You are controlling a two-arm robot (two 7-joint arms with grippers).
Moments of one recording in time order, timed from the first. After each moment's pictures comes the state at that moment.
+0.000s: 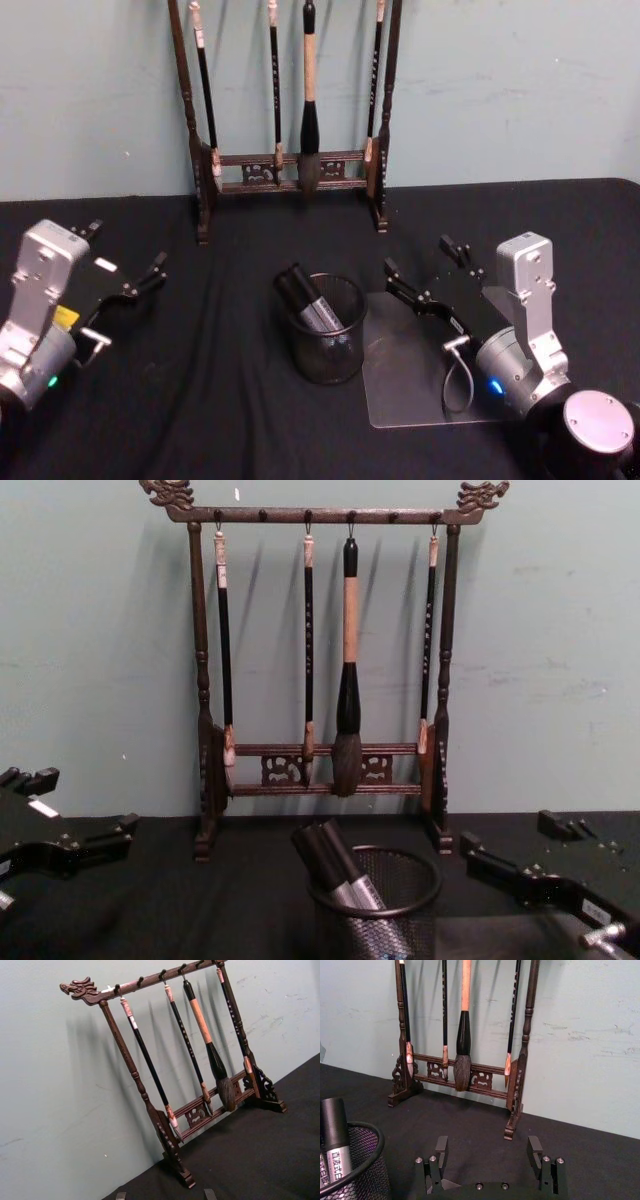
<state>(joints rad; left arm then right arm) -0.20 0.60 0.45 -1.41 -0.25 -0.12 0.03 0.21 0.16 -0.23 -1.19 0.15 -0.26 0.27</state>
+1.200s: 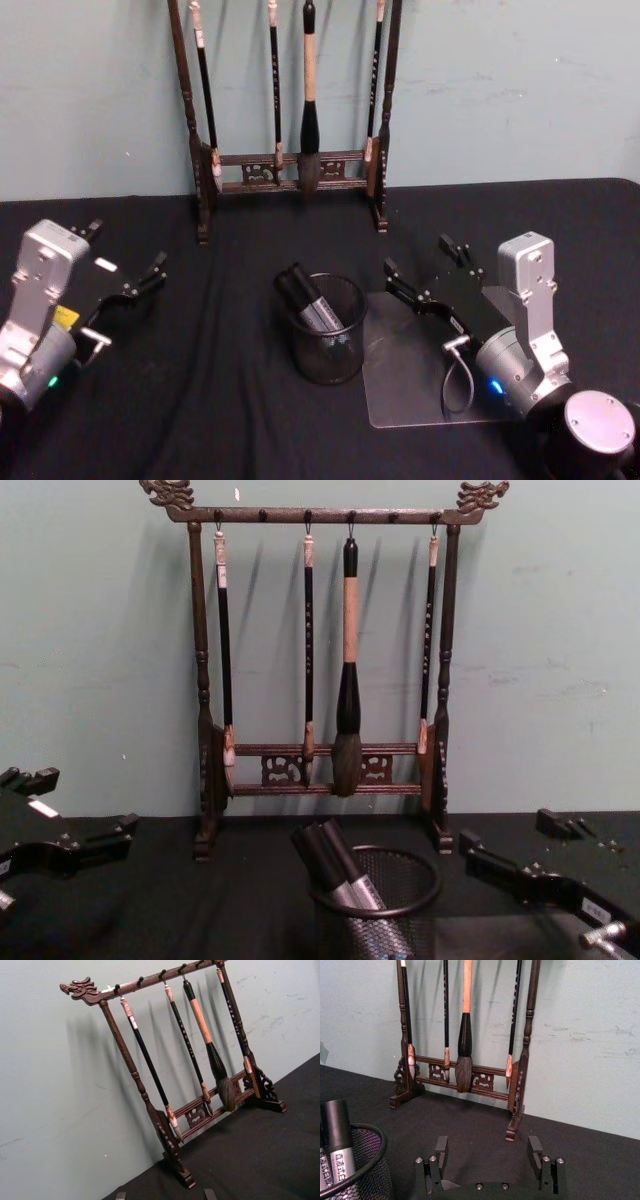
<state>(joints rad) -0.20 0.60 0.45 -1.41 -0.25 -0.12 0.03 0.21 0.16 -0.24 -1.19 0.16 -0.27 0.27</state>
